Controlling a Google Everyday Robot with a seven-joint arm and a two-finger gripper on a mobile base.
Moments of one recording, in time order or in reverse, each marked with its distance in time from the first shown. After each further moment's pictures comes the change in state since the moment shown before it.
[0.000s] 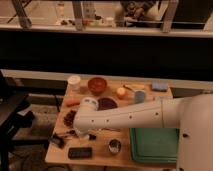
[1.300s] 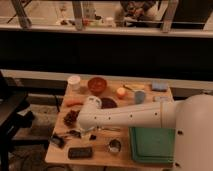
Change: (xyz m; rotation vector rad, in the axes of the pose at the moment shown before) arm 0.019 -0.008 0.025 -0.014 -0.030 0.091
